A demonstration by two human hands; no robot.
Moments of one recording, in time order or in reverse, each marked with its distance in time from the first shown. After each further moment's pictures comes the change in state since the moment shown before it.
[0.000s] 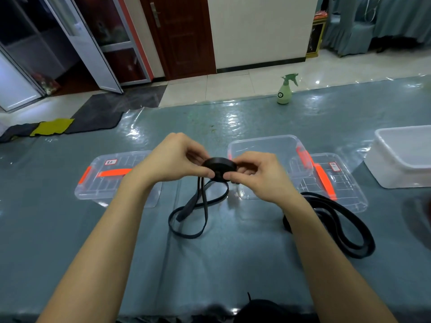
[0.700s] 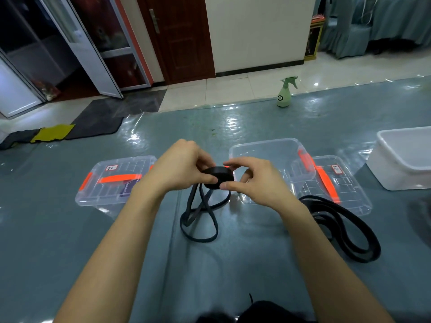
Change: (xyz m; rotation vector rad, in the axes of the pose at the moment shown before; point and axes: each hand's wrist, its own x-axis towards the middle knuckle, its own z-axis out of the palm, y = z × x) left_hand 0.007 0.007 0.011 0.243 0.061 0.001; right_hand 0.007 0.006 0.010 -0.220 -0.036 0.095
